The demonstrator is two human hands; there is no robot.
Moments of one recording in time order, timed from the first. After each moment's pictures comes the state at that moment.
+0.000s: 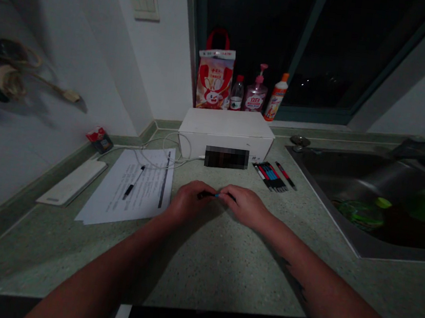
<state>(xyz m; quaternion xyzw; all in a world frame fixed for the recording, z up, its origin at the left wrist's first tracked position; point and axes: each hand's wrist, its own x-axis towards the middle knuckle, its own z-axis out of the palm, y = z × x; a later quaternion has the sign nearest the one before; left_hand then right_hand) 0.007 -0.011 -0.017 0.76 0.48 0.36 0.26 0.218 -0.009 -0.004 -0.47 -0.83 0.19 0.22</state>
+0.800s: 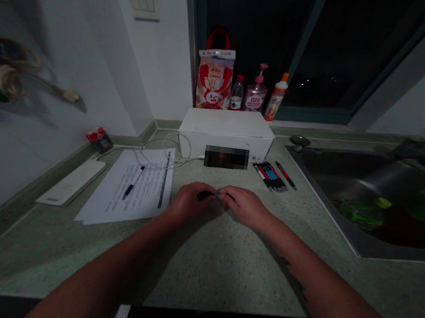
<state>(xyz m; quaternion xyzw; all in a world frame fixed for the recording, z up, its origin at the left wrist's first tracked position) 0.009 -0.010 -0.018 0.75 0.48 0.36 0.26 0.218 -0.009 -0.001 -0.47 -0.83 0.22 0.21</state>
